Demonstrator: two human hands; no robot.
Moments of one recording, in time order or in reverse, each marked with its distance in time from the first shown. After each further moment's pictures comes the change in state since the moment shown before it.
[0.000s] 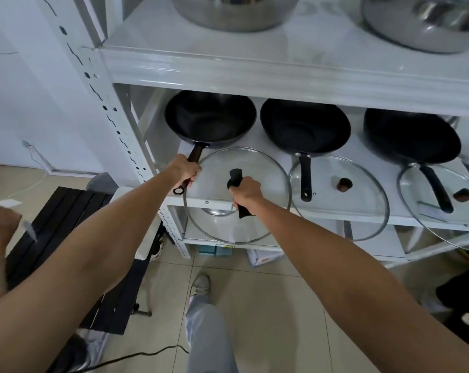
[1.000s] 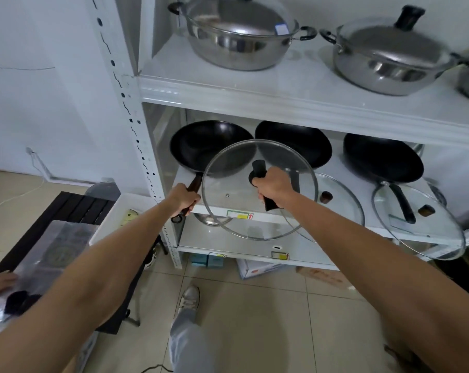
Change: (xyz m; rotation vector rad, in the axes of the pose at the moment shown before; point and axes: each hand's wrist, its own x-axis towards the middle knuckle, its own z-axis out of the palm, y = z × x) left_hand -0.077 -0.040 0.005 -0.050 -0.022 -0.011; right_hand -0.073 -0.032 -0.092 -0.139 0.144 -0.185
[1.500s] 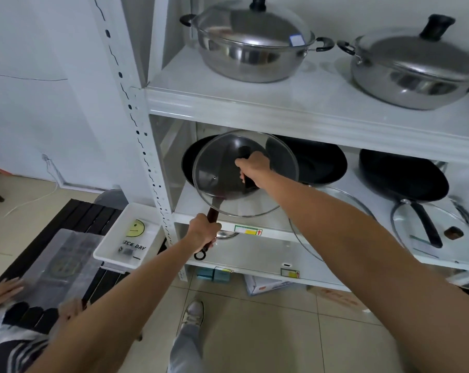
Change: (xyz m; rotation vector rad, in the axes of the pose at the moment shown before) left_hand -0.021 -0.017 0.056 0.004 0.110 -0.025; right_hand 0.090 -0.067 0.045 0.161 -0.022 -0.016
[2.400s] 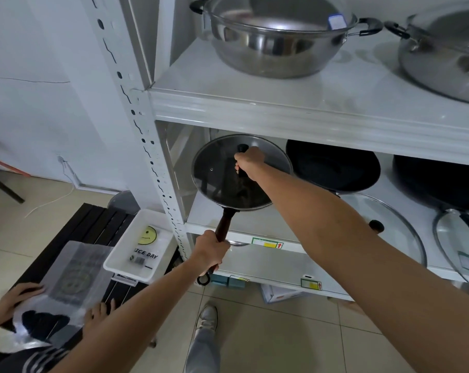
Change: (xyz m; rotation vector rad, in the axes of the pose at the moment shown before) left_hand 0.023 -0.023 -0.009 0.010 -0.045 -0.049; right_hand 0.103 -0.015 0.078 0.178 -0.024 0.104
